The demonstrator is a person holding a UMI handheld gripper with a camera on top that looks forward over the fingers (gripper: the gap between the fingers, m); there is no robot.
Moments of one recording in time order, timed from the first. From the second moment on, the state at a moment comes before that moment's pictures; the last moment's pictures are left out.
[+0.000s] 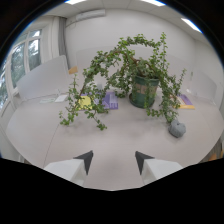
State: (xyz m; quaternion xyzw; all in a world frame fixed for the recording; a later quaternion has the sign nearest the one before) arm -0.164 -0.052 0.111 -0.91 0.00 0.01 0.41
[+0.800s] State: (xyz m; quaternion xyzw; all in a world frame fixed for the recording) arm 0.110 -0.065 0.057 -0.93 0.01 -0.01 0.37
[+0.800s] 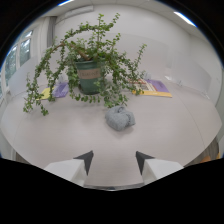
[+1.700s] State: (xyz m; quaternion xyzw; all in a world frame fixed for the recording) arm 0.133 0.040 0.021 -0.92 -0.02 0.03 0.39
